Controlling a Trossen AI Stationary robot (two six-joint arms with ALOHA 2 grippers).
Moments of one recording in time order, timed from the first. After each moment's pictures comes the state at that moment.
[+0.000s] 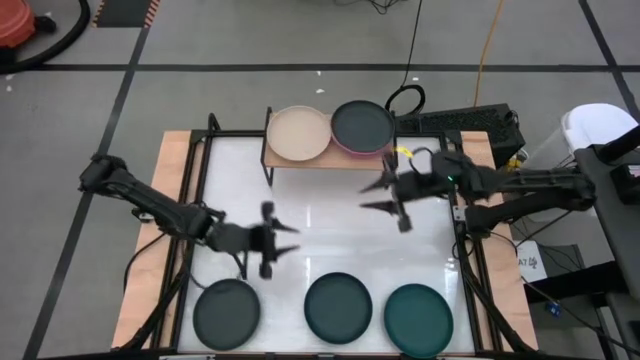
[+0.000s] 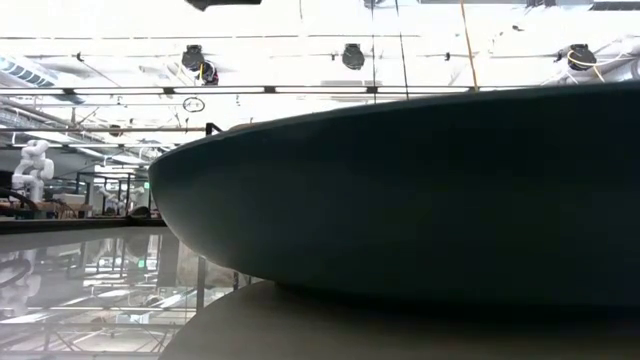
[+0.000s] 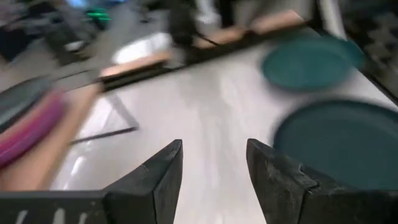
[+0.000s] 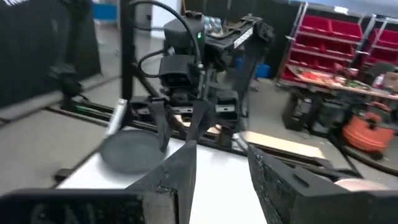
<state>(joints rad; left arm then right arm) -0.44 1.26 0.87 -0.03 -0.47 0.12 -0.03 1.02 0.90 0.05 -0.23 -0.16</state>
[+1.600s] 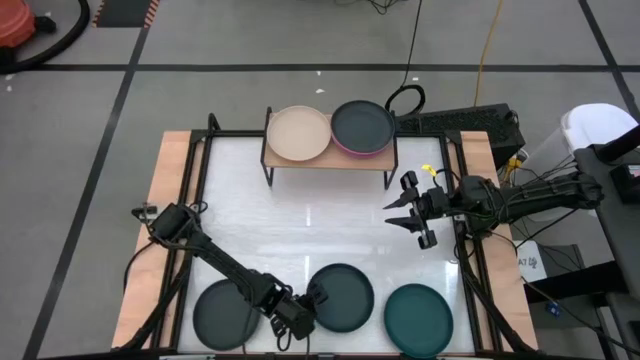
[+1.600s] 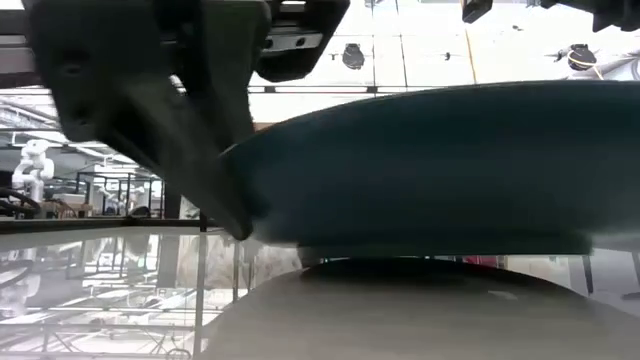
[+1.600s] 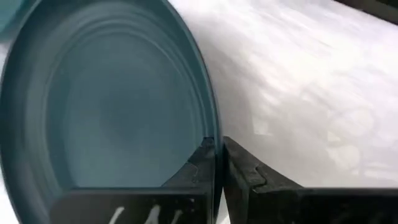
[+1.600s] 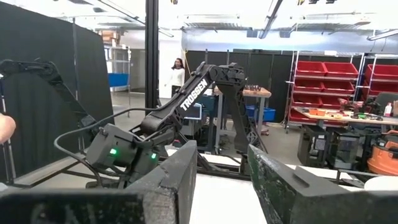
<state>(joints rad) -0.59 2.05 1.36 -0.30 -0.15 0.47 0.10 0.75 0.44 0.49 -0.12 -0.01</state>
